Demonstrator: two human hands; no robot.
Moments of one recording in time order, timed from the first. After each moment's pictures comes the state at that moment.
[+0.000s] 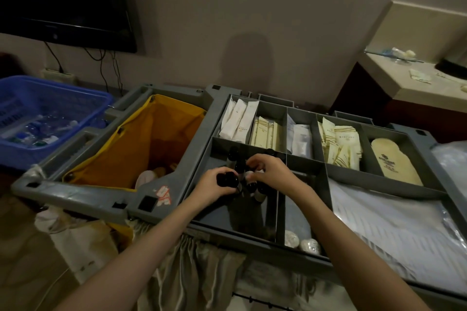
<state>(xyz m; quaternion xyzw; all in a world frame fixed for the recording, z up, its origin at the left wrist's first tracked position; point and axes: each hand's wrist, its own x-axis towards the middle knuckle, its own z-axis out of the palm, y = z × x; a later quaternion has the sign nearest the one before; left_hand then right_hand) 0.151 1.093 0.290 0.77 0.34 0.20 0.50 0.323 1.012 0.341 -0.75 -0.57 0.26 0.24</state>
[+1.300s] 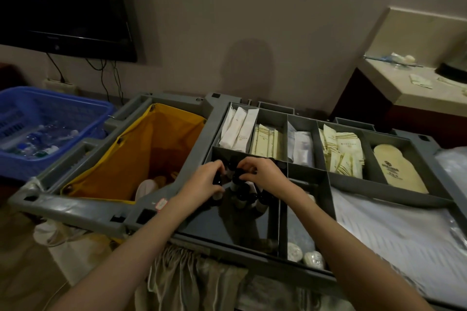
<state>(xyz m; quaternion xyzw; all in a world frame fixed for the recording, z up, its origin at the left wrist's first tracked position) 0.146 1.118 0.320 0.89 0.34 0.13 0.27 0.323 1.043 0.336 -0.74 -0.61 0.21 0.21</state>
